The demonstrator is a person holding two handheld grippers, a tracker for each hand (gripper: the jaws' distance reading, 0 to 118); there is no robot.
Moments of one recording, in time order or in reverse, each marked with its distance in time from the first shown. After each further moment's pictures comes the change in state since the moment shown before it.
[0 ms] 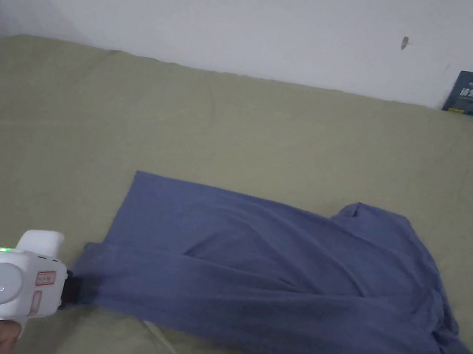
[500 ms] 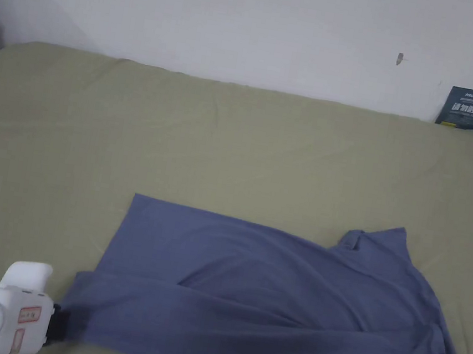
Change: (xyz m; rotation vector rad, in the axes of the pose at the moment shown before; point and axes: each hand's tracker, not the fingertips) left arm -0.001 -0.078 0.044 -0.038 -0.013 0.018; right arm 0.009 -0.066 0.046 -0.011 -0.010 -0.025
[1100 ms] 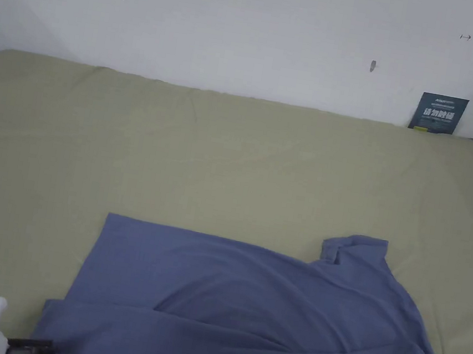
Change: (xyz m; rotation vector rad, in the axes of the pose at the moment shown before) left arm -0.007 -0.020 0.017 0.037 0.047 0.003; right arm 0.010 -0.028 0.014 0.015 -0.139 -0.027
